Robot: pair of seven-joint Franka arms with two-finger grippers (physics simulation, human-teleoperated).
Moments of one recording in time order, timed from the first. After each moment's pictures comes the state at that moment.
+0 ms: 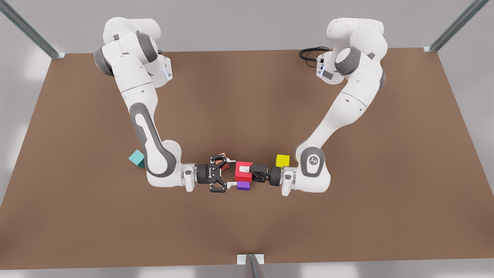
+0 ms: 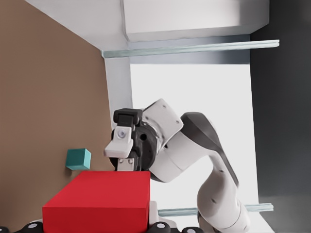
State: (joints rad) left arm -0.09 1.06 -0.61 -1.12 -1.23 2.06 0.56; right arm 0.32 0.78 0.07 -1.42 1.71 1.88 -2.36
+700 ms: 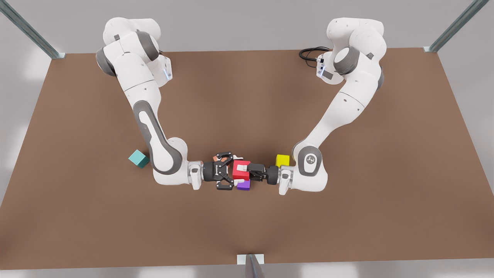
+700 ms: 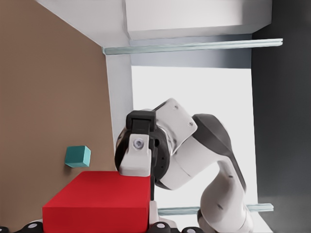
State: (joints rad) left arm -0.11 1.06 -0.61 -1.11 -1.23 2.07 0.55; right arm 0.32 0.78 0.12 -1.39 1.73 1.92 -2.33
